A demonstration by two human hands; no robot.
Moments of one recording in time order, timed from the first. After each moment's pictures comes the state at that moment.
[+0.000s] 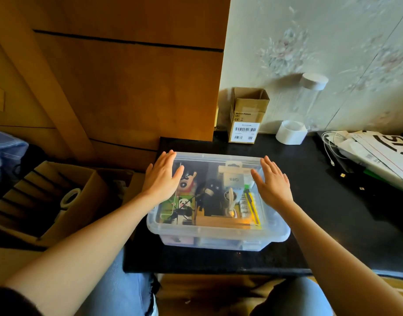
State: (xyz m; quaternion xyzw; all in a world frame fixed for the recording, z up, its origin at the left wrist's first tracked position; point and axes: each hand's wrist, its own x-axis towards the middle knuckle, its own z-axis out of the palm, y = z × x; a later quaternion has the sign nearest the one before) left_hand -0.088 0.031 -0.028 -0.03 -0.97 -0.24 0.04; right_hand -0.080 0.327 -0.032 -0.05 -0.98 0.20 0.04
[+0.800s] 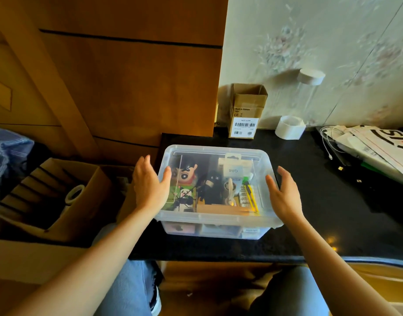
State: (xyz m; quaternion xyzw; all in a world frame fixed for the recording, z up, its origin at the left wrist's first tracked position) left_hand -0.031 0.030 -0.024 0.15 -0.91 -0.36 0.15; right_hand -0.016 0.333 -0.032 -0.13 -0.90 0.40 0.13
